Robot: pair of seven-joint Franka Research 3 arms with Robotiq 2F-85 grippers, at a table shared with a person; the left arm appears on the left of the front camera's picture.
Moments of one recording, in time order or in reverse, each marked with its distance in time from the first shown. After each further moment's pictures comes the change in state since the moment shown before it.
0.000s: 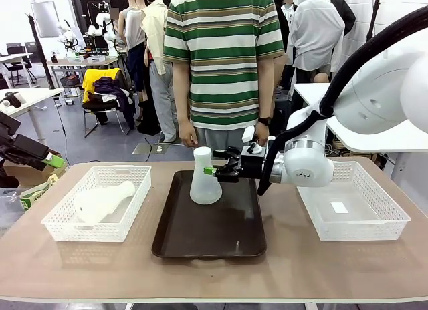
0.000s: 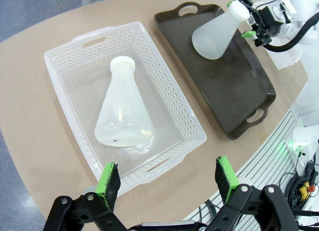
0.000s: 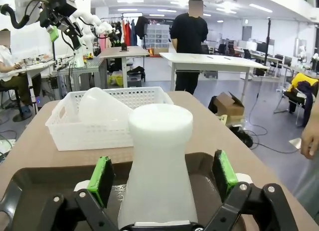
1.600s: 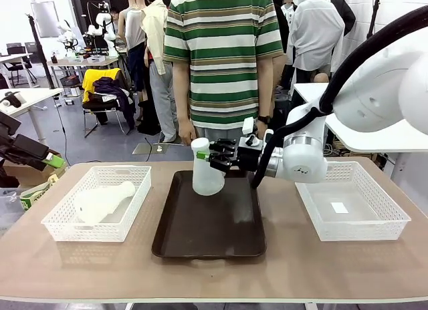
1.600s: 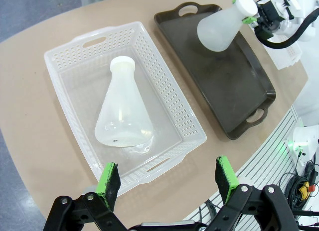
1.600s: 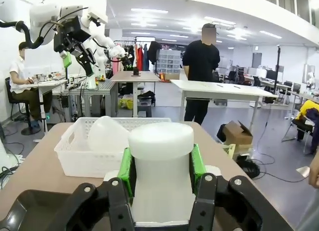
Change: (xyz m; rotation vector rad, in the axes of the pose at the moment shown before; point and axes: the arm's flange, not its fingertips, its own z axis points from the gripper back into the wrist) left arm 0.000 0.000 0.000 0.000 0.000 0.000; right arm 0.011 -0.004 -0.021 0.067 -0.143 0.020
